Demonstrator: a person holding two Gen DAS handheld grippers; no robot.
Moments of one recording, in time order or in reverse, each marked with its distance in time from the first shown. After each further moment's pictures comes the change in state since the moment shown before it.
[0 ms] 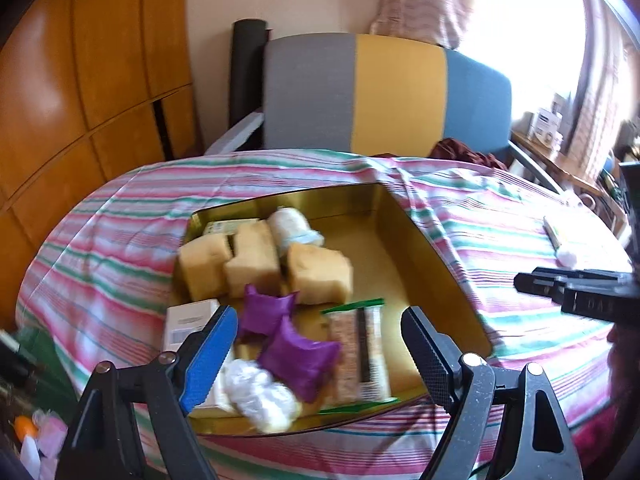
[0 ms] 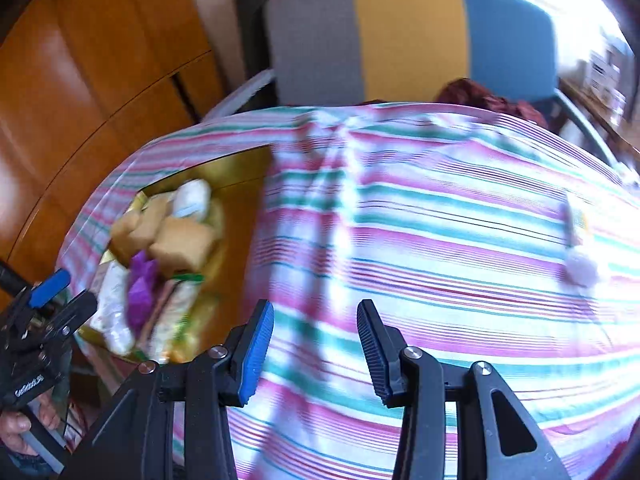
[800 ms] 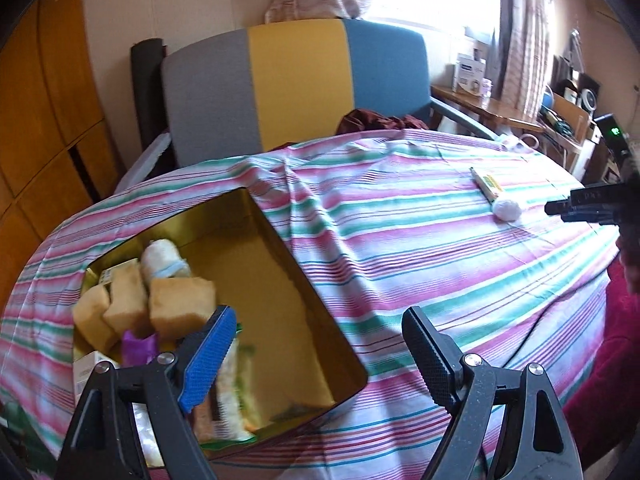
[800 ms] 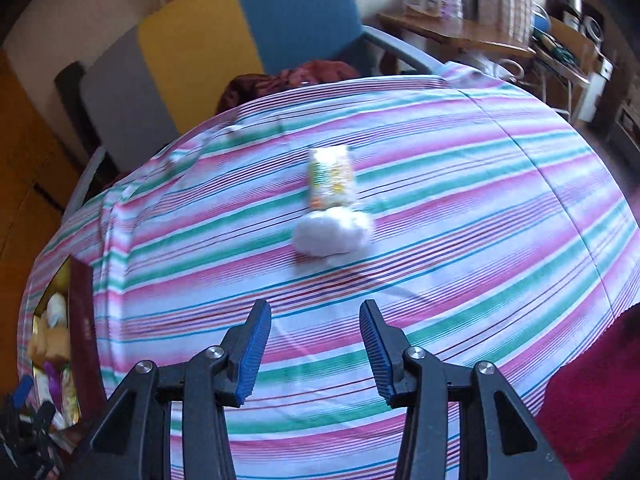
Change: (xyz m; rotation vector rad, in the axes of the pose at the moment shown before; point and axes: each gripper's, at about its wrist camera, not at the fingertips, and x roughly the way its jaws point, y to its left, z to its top) left arm 0.024 -0.118 0.013 0.234 0.044 -0.167; right arm -0.063 -0.226 -0.014 0.474 -0.003 -0.300
